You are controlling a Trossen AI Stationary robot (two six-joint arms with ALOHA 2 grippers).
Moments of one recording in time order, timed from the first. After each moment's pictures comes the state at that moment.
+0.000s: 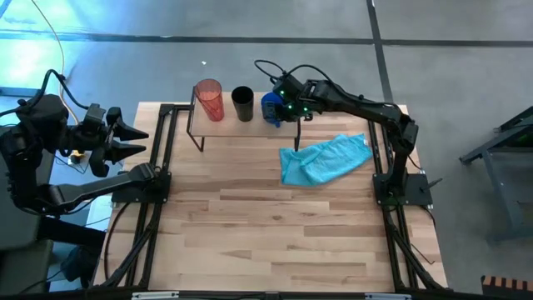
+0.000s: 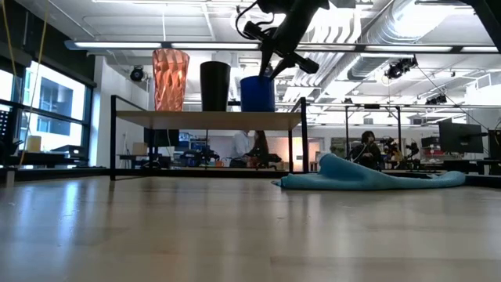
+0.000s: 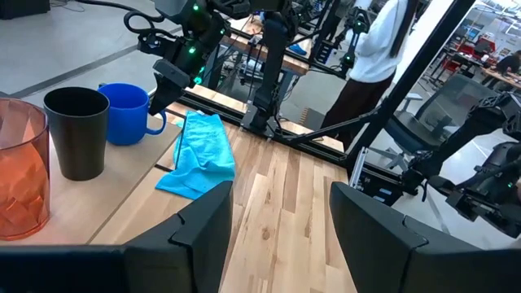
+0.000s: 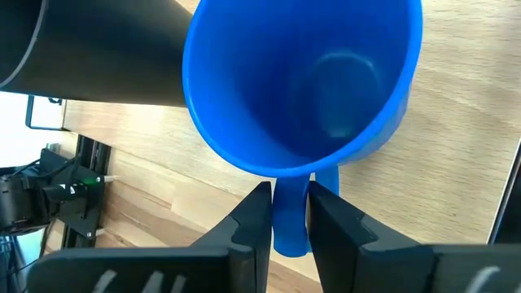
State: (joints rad) left arm 0.76 0.60 1.54 -1.25 0.53 -0.18; right arm -0.39 1.88 1.88 -0.95 0.01 0.99
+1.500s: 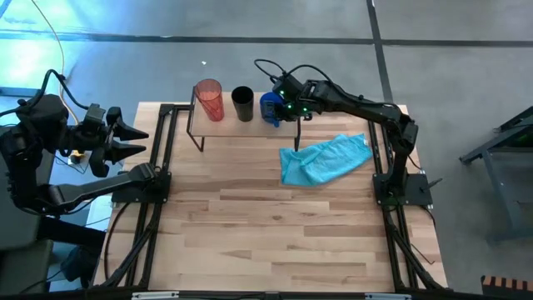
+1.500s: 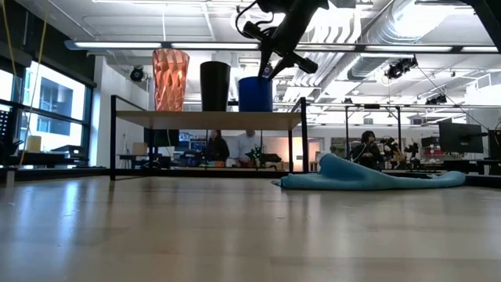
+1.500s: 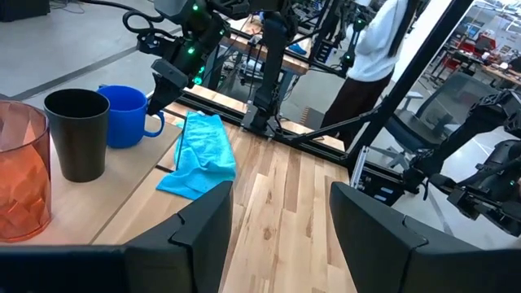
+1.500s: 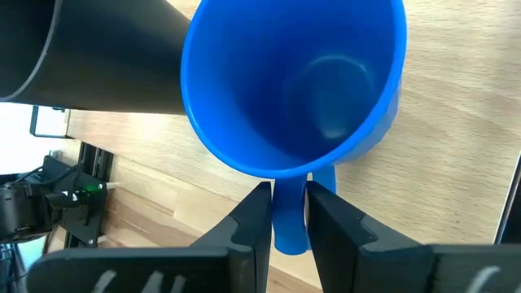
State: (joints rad) left arm 0.76 0.60 1.54 -1.25 0.53 -0.17; right arm -0.39 1.88 1.88 -0.94 0.03 0.99
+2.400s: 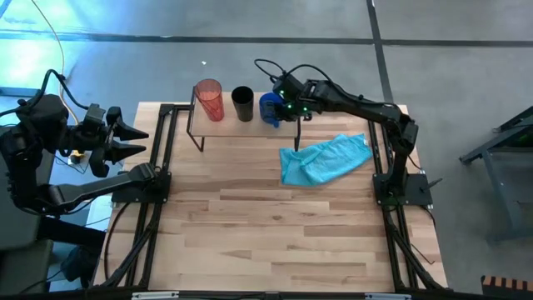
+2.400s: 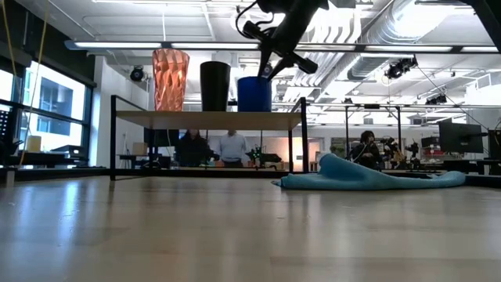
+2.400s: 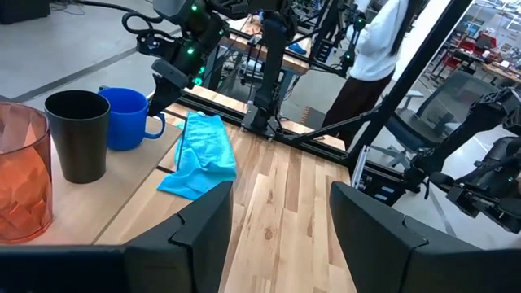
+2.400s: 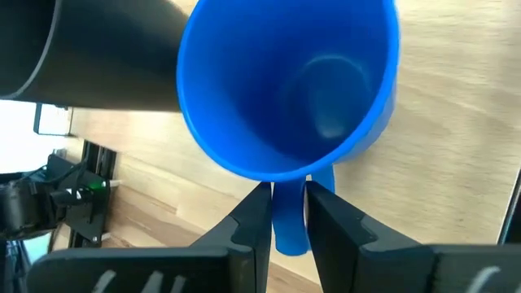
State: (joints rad) left arm 0.76 0.60 1.54 -1.25 0.53 -0.16; right arm -0.40 1.88 1.88 -0.94 0.01 1.00
